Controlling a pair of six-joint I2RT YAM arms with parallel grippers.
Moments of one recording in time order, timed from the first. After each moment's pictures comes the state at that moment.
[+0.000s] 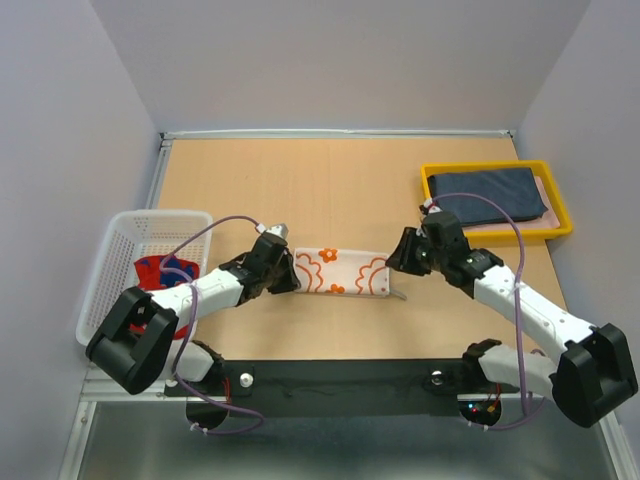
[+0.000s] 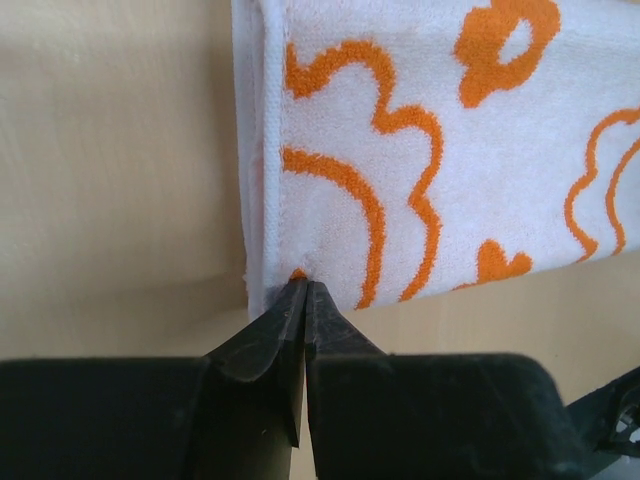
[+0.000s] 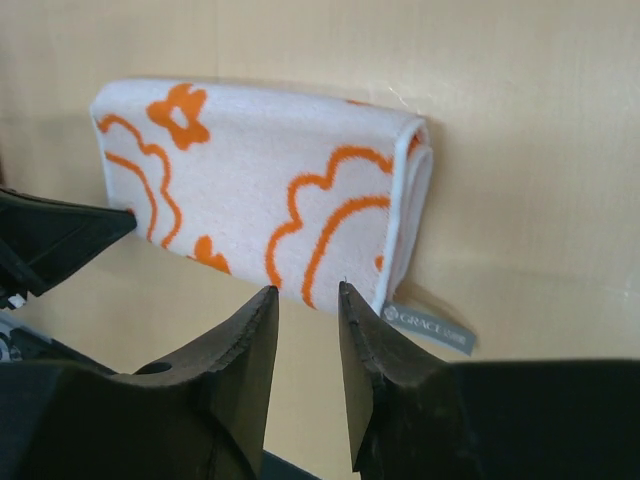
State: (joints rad) left arm -0.62 1.31 0.53 -0.10 0.04 -0.73; right arm 0.48 1.09 0.67 -0.36 -0.10 0.65
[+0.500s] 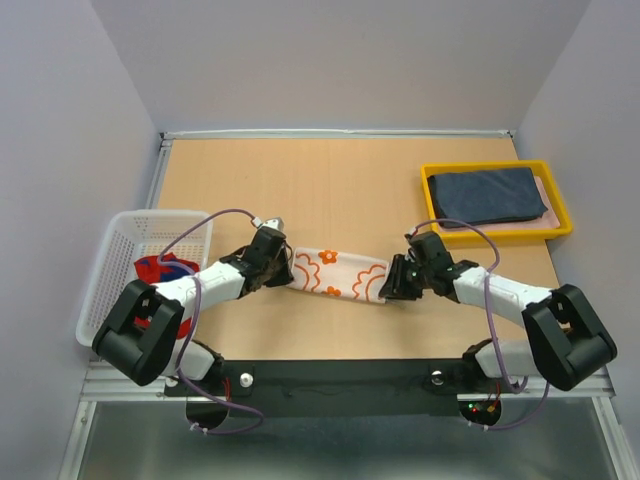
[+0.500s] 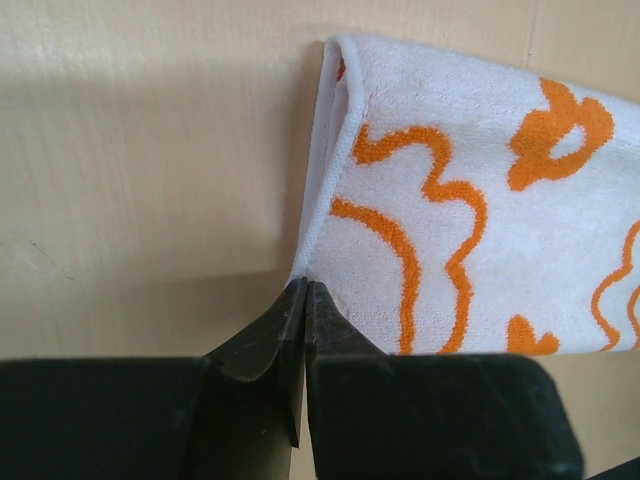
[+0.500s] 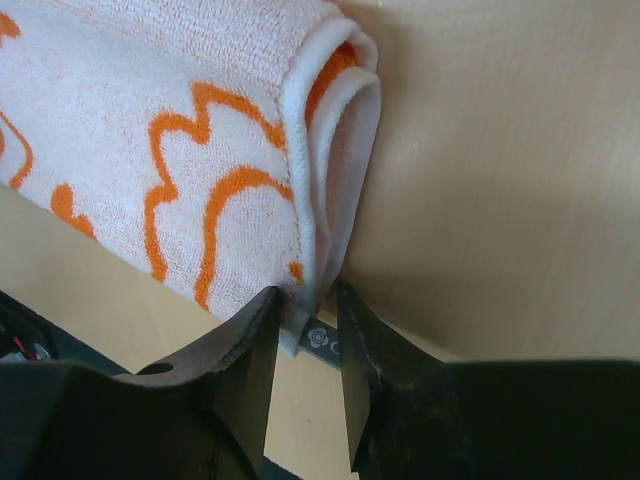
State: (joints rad) left arm -0.57 1.36 0.59 -0.13 -0.04 -0.66; right arm 0.48 1.33 0.53 -0.16 -0.29 0.68
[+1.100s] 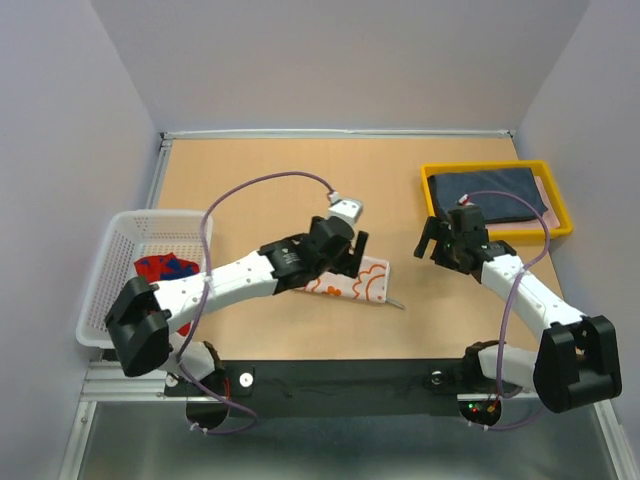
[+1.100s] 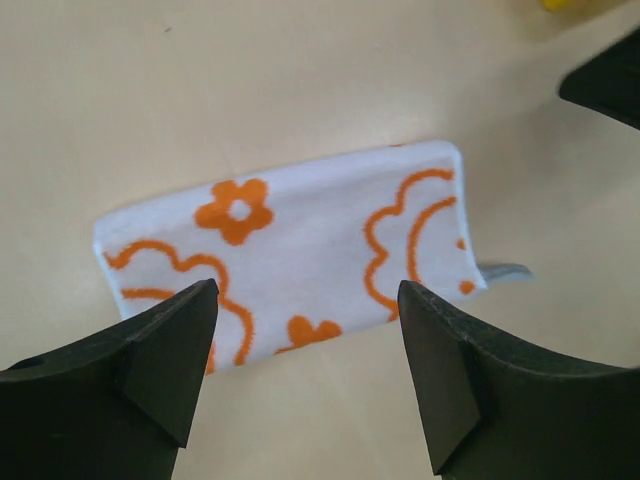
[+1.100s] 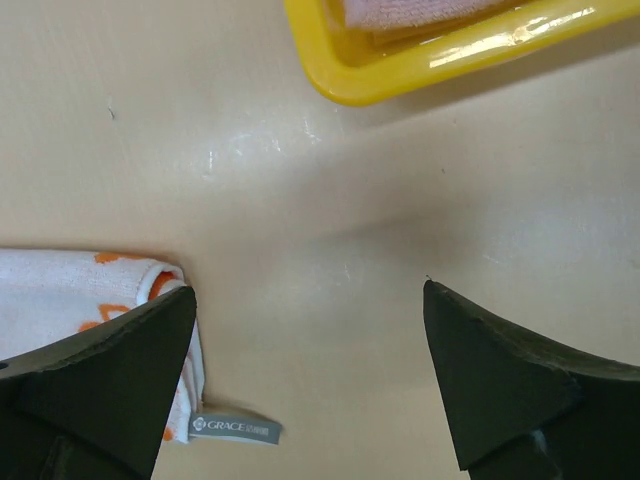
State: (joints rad) left arm -0.96 1.38 1.03 -0.35 -0.32 -0.46; right arm 0.23 1.18 0.71 -0.40 0.06 0.53
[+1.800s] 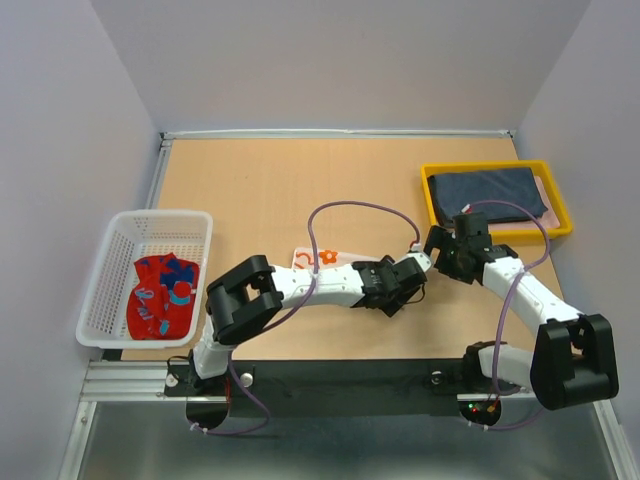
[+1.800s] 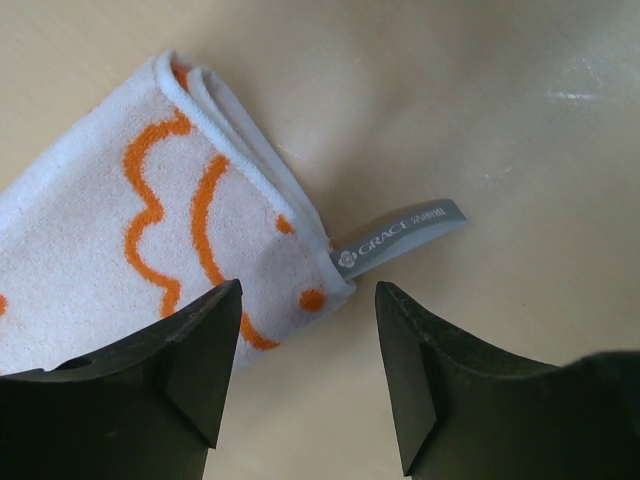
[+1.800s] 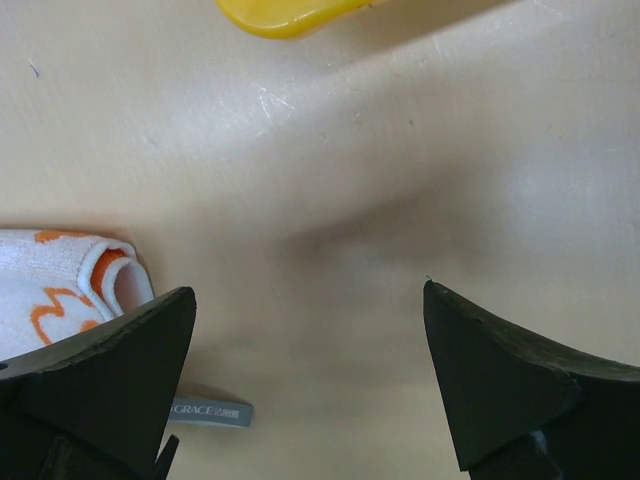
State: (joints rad) left arm -1.25 1.95 1.39 -0.46 -0.33 -0.29; right arm 0.15 1.19 0.66 -0.44 0.04 0.51
